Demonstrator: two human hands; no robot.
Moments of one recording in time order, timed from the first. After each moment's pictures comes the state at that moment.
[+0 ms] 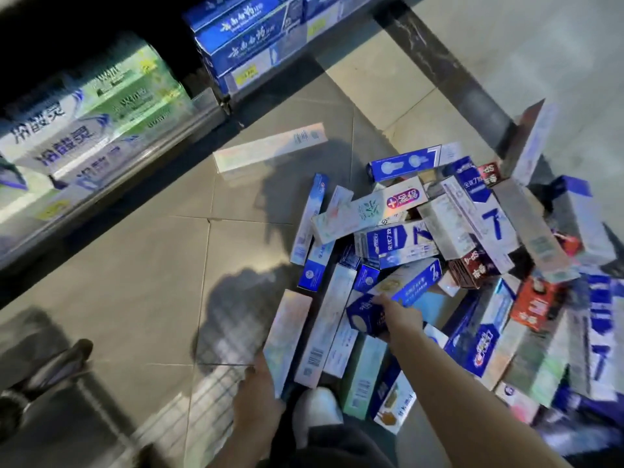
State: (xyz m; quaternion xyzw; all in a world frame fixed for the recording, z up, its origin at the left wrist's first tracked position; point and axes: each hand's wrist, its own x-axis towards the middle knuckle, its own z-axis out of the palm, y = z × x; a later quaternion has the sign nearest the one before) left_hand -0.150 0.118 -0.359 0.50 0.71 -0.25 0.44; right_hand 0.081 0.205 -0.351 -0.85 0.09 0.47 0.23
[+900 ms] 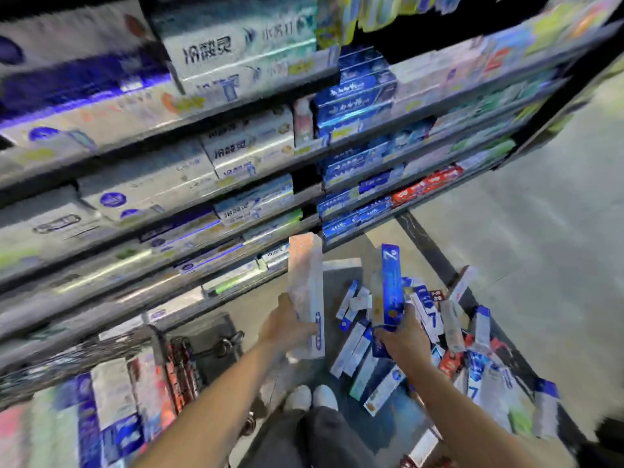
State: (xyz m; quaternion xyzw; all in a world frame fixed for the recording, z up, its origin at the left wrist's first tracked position) left_hand -0.249 0.197 0.281 0.43 0.75 0.05 0.51; right_hand -0.035 0.187 0.297 -0.81 -0.43 0.39 0.06
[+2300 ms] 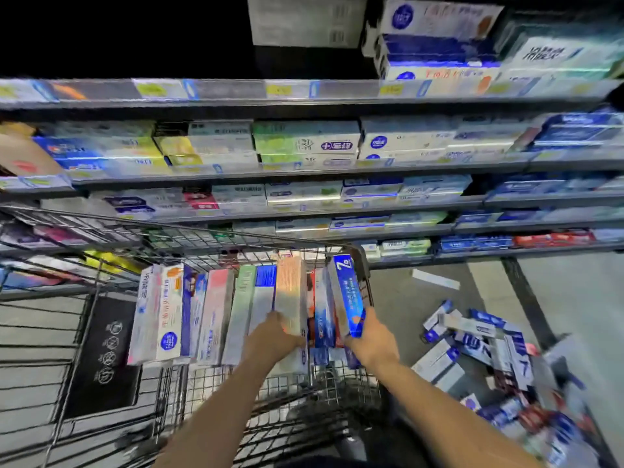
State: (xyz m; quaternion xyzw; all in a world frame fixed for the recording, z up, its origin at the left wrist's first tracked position) left_hand -0.575 -0.101 0.267 0.29 0.84 0.06 0.45; right_hand -0.403 -0.023 0.307 -0.63 -0.67 0.39 -0.10
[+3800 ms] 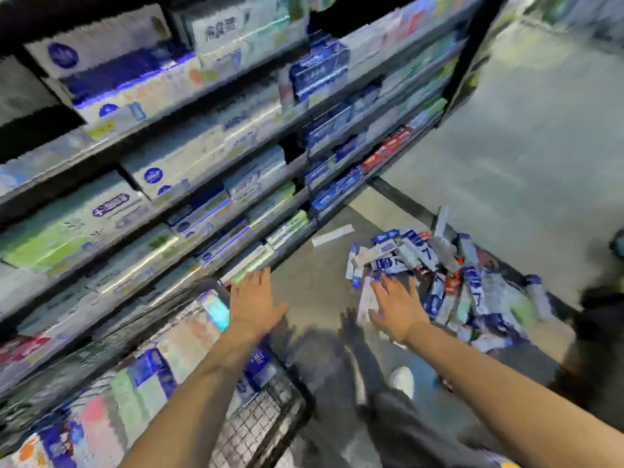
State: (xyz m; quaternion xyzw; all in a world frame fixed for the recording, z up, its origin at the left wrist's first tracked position) left_hand -0.397 0.055 0.320 0.74 0.64 -0.12 0.17; right_hand -0.134 -0.002 0.293 -0.69 -0.68 0.19 -0.15
